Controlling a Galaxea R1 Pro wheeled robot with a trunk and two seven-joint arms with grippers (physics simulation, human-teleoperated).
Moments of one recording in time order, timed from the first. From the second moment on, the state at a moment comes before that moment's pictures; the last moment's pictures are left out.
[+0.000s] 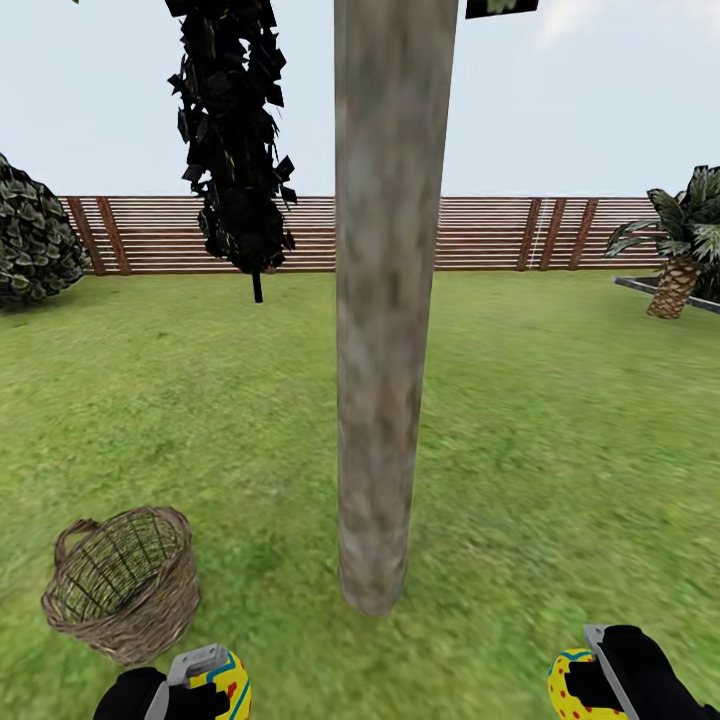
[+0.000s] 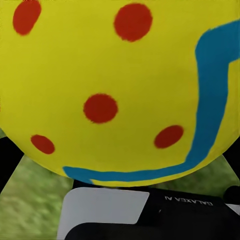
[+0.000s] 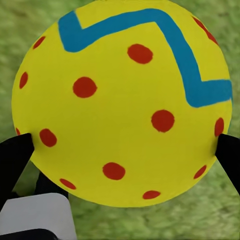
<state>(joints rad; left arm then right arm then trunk) -0.19 0.04 0.16 -0.98 0.13 0.84 -0.03 -0.28 -0.22 -0.12 -0.98 0.08 0.96 0.06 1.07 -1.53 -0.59</state>
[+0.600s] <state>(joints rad) -0.19 0.04 0.16 -0.98 0.13 0.84 -0.03 -0.28 -0.22 -0.12 -0.97 0.08 0.96 0.06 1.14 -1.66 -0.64</state>
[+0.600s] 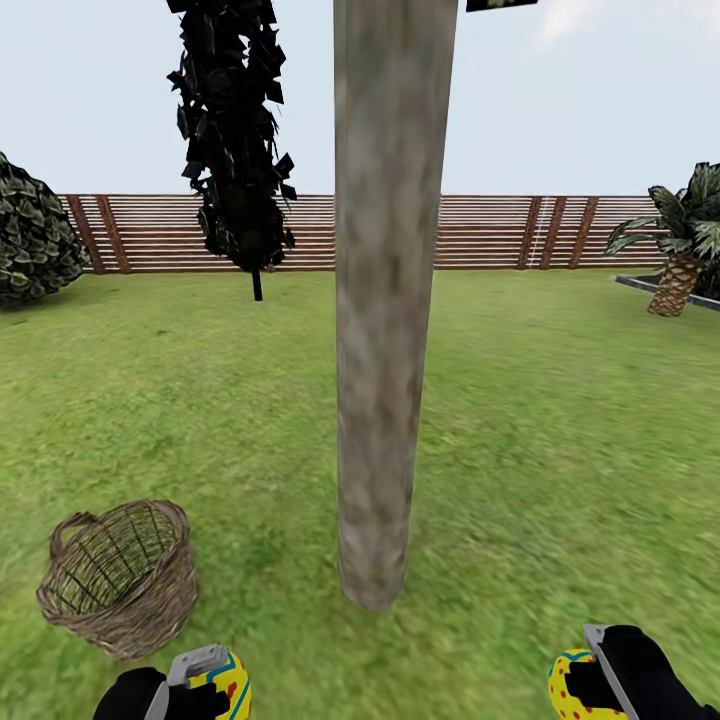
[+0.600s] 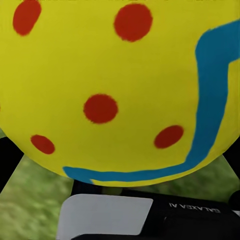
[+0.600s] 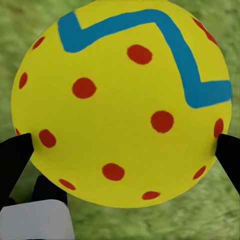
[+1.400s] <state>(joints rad) -0.19 0.04 0.16 -0.98 0.13 0.84 -0.03 -0.28 -0.22 -0.12 -0.97 0.08 0.96 0.06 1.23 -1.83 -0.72</state>
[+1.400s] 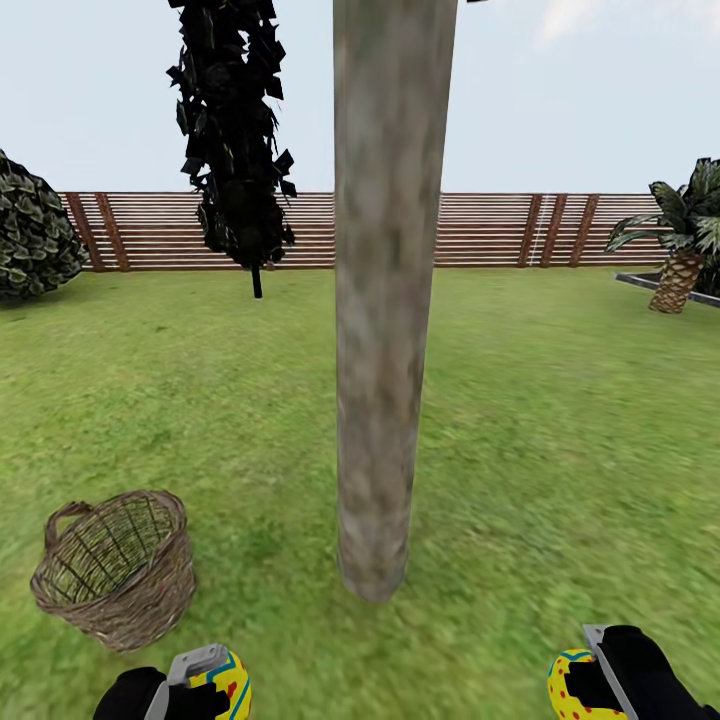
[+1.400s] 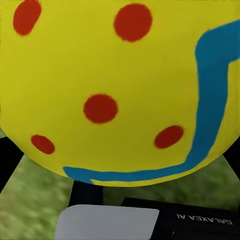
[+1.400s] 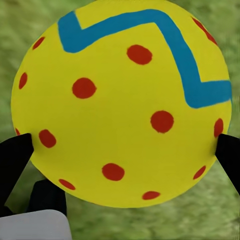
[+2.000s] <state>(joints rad) -0.19 0.04 0.16 -0.98 0.13 0.84 -0.03 -0.28 -0.22 -0.12 -0.97 0.08 0.96 0.06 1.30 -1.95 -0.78</state>
